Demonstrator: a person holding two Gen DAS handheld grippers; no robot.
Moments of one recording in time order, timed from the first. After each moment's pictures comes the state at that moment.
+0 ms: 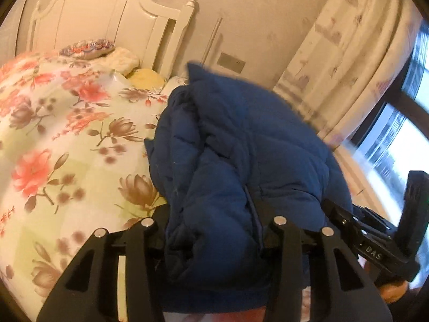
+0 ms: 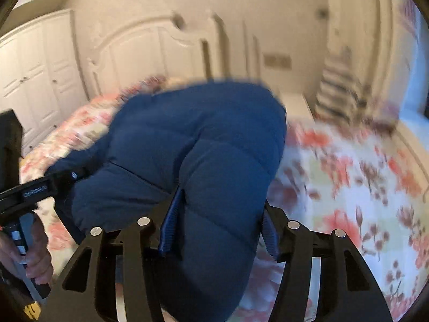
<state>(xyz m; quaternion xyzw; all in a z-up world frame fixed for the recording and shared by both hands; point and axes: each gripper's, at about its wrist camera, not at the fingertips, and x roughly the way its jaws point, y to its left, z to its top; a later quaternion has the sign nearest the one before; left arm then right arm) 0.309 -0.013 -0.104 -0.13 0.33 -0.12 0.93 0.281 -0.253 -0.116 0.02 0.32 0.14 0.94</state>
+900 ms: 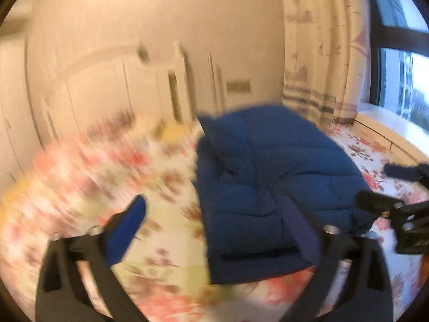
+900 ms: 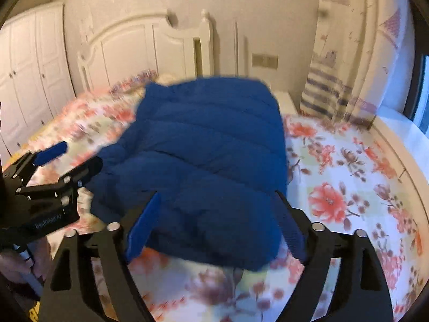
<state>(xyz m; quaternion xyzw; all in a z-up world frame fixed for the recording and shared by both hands) 0.207 -0.022 -0.048 0.09 0.21 -0.03 0.97 0.190 -0.212 -0.072 -0.01 0.29 0.09 0.95</state>
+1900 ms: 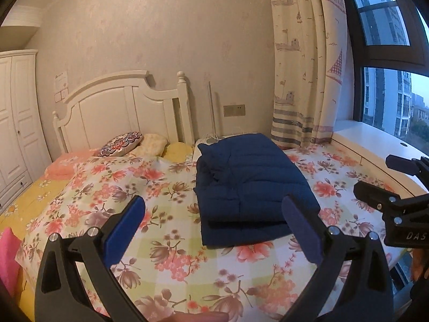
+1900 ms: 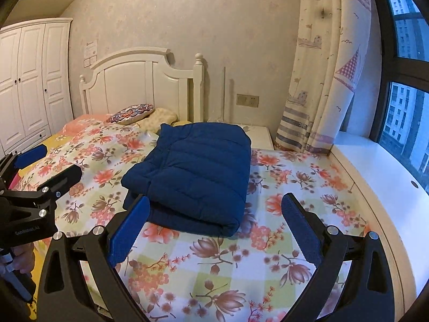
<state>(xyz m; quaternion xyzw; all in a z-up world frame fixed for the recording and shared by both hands) 0.080 -0.032 0.027 0.06 0.20 -0.04 0.98 0.071 -0.224 -0.005 -0.03 0.23 0.06 0.97</state>
